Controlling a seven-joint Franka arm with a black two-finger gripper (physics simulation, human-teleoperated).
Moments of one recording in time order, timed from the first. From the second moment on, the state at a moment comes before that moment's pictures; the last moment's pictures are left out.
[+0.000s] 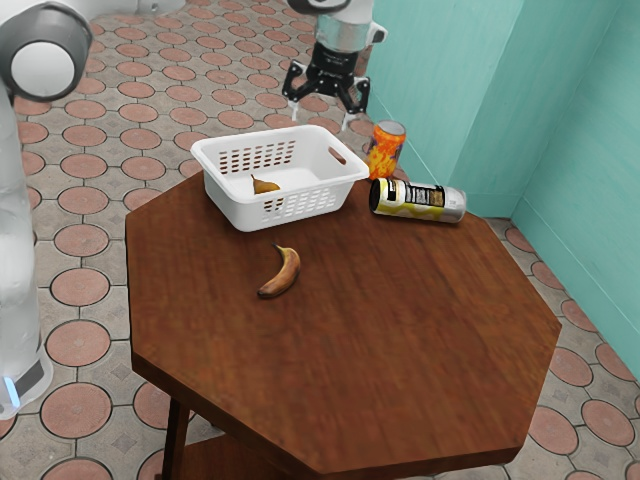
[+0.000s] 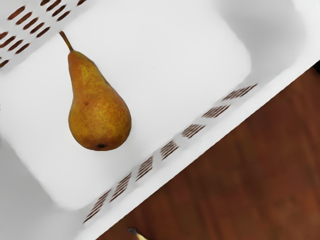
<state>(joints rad) 0.12 -0.04 0.12 -1.58 0.02 1.55 -1.03</state>
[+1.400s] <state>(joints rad) 0.24 0.06 0.18 -1.74 -0.10 1.55 -1.51</state>
